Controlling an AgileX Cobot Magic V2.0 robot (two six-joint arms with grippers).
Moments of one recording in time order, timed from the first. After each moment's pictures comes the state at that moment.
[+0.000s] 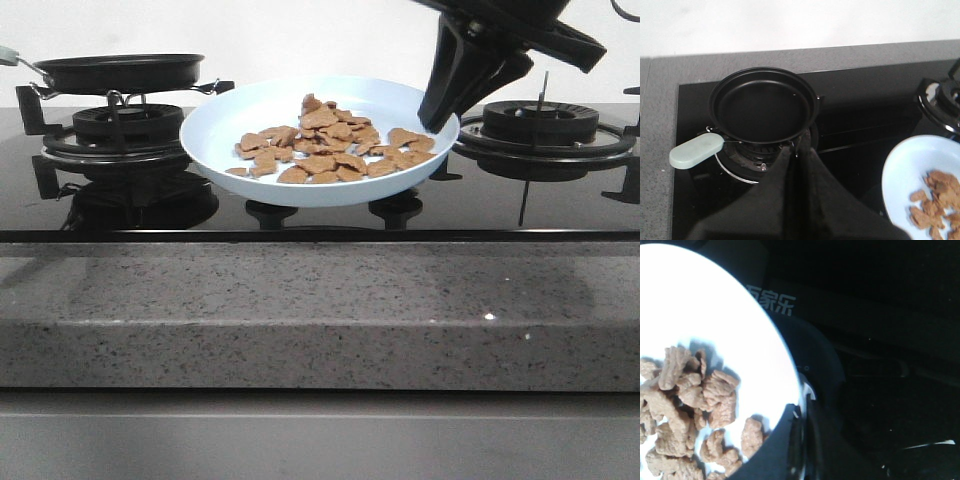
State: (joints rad) left arm -0.01 1.04 -1.18 -0.52 0.71 0.47; right arm 0.31 1.65 -1.38 0.37 0.87 -0.02
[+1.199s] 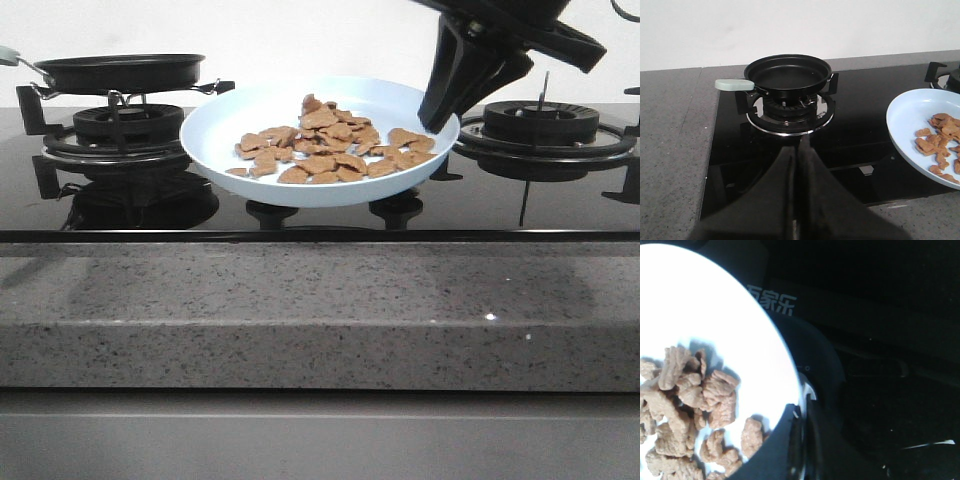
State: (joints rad) left arm -0.13 0.36 -0.57 -0.23 0.51 0.21; right arm 0.31 1.65 -1.38 0.37 0.87 -0.02
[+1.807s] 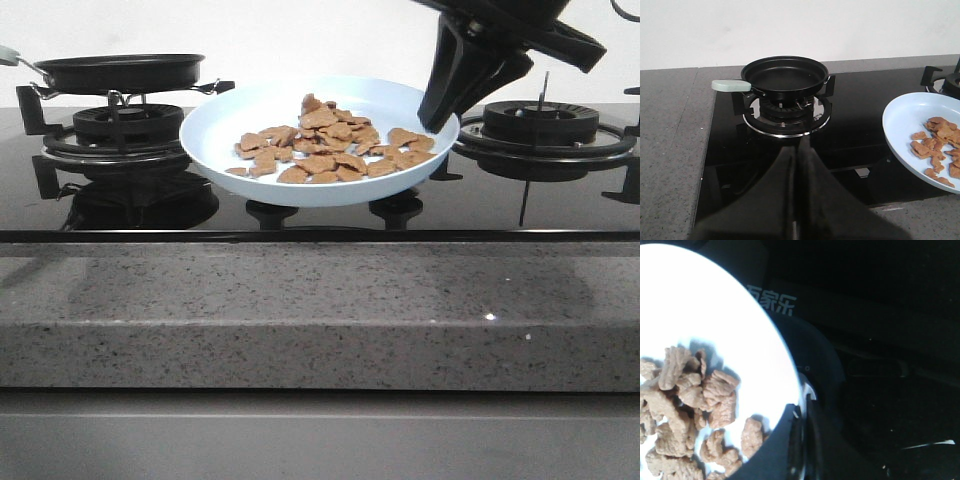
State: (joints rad) left arm -0.13 0.36 -0.57 -0.25 0.50 0.21; right arm 0.31 1.65 -1.38 0.37 0.87 -0.02
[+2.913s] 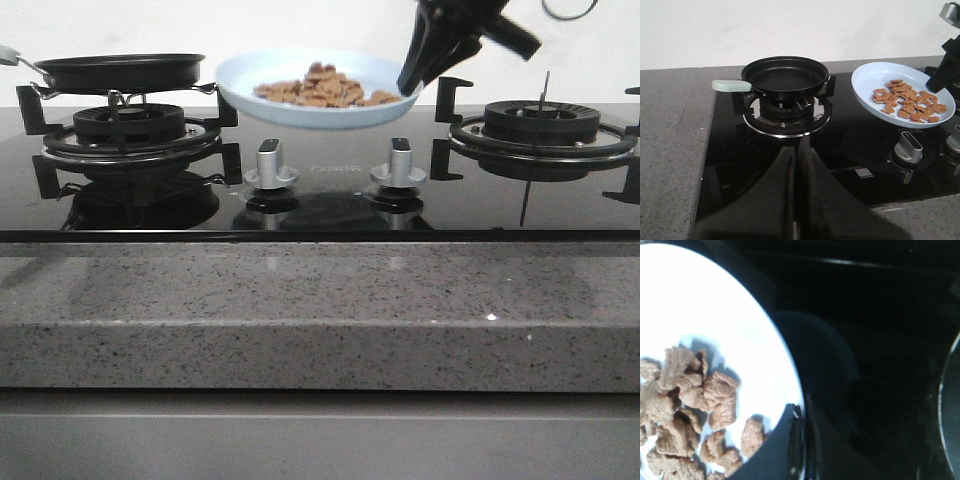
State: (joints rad) left arm -0.13 0.36 -0.57 -0.25 0.50 0.21; right arm 0.19 2.11 -2.05 0.46 1.12 -0.02
